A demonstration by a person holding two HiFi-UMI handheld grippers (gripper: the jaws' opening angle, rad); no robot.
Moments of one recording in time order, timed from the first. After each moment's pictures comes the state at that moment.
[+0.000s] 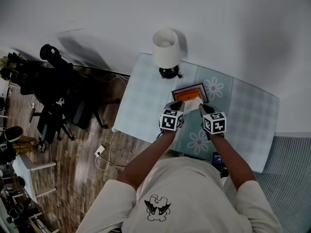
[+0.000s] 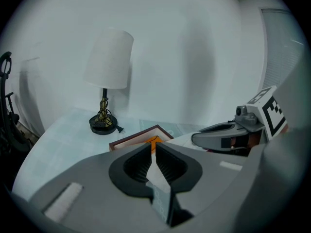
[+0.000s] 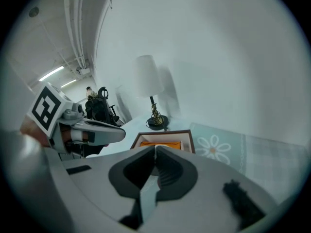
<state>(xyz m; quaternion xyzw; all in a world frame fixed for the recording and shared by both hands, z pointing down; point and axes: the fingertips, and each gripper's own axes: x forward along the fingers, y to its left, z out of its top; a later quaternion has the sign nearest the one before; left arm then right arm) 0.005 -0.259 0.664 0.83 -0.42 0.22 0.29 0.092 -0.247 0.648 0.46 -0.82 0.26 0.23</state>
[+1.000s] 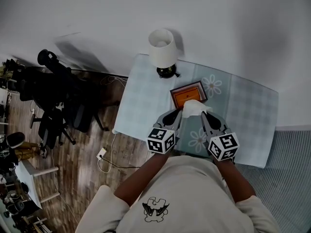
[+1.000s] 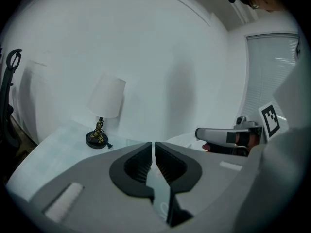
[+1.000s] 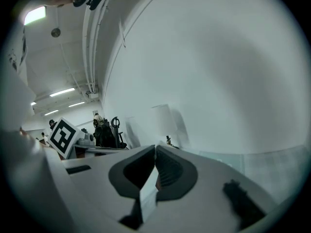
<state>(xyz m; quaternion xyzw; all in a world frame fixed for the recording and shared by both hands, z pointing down) -0.010 -0.197 0.545 0.87 -0.41 0.09 0.27 0.080 -0.179 0.496 0.48 -0.85 0.20 0.08</state>
